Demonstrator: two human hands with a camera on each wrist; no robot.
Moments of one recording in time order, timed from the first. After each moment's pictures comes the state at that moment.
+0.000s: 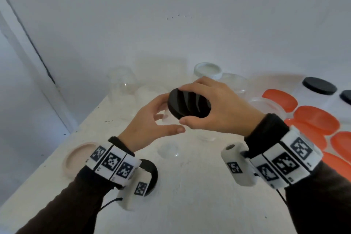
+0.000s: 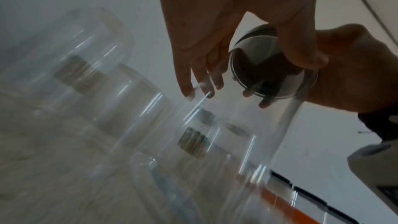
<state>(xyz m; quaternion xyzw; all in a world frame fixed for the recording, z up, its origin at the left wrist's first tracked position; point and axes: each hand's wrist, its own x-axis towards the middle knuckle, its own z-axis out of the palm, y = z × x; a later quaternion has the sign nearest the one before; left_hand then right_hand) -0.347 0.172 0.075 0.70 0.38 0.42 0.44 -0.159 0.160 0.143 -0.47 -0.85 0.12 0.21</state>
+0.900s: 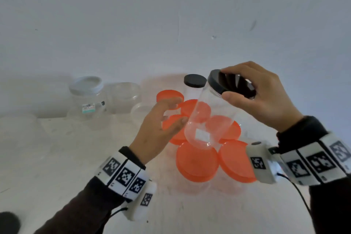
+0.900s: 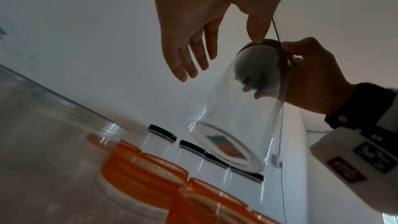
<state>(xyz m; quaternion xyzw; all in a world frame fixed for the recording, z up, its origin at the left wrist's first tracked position) -0.058 0.138 0.084 0.77 0.24 0.42 0.42 0.149 0.047 0.173 -0.61 -0.69 -0.05 0.39</state>
